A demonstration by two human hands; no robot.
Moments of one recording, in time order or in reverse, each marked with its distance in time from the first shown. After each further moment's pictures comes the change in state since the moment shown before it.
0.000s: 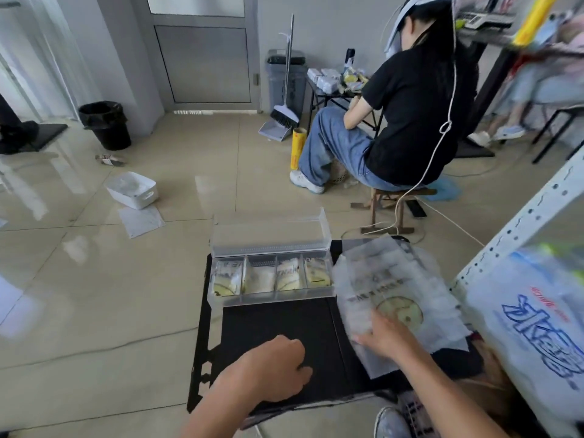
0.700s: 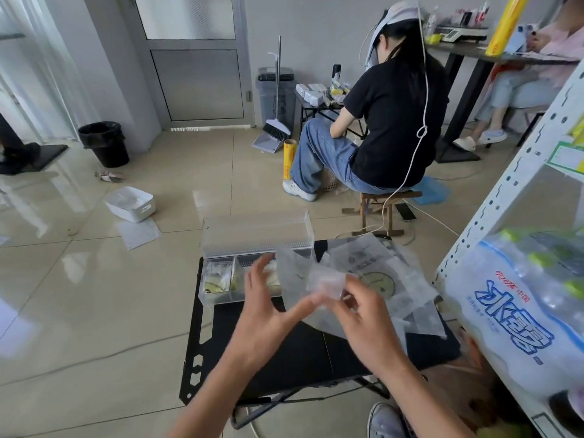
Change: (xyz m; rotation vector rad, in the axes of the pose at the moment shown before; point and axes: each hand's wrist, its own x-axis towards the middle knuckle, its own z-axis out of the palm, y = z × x) left_hand -0.033 0.039 -0.006 -0.889 0.777 0.261; right_hand -0.137 -0.034 -0.040 0.868 0.434 -0.753
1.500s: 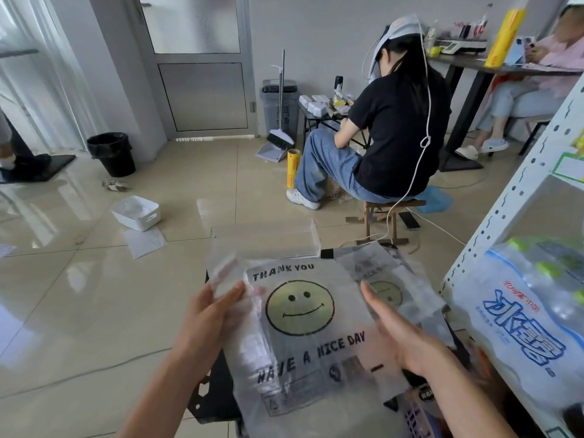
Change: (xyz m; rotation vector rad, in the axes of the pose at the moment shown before) left_hand 0.006 -0.024 -0.070 -0.642 0.118 -0.186; right_hand 0.022 0.037 -0.041 0.322 -0.260 0.853
